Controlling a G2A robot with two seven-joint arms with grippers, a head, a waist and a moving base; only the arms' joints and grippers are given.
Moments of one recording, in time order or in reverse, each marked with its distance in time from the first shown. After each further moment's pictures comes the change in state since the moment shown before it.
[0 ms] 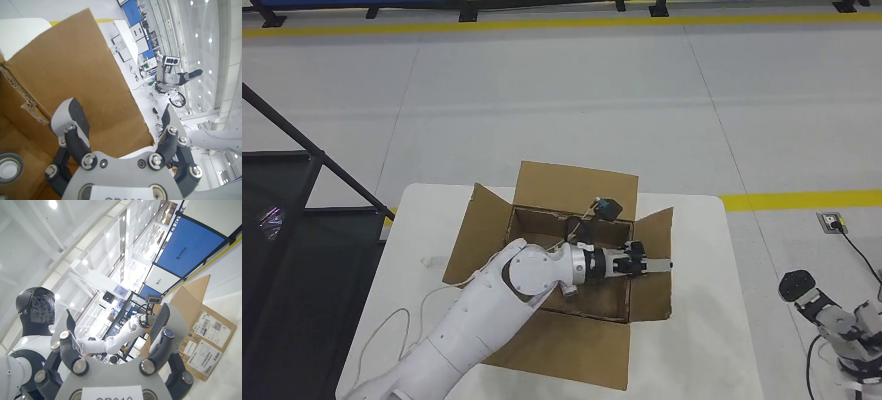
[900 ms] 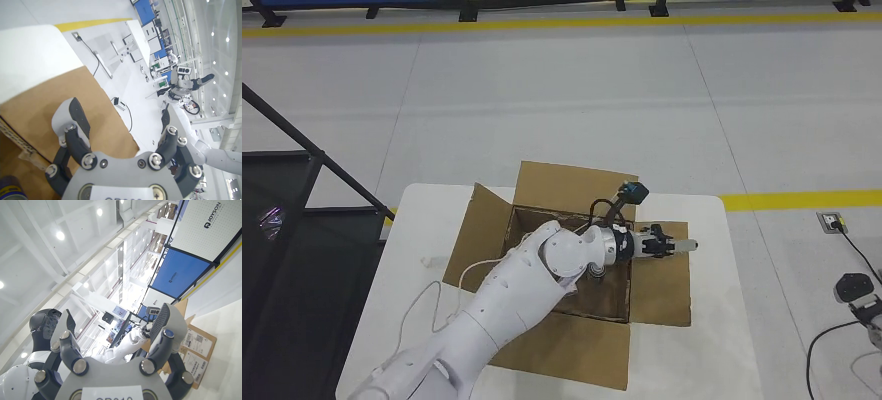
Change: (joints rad) left arm -0.156 -0.158 0.052 0.251 0.054 -0.020 0.105; right arm 0.016 -0.012 0.117 0.095 0.093 0.023 -0.020
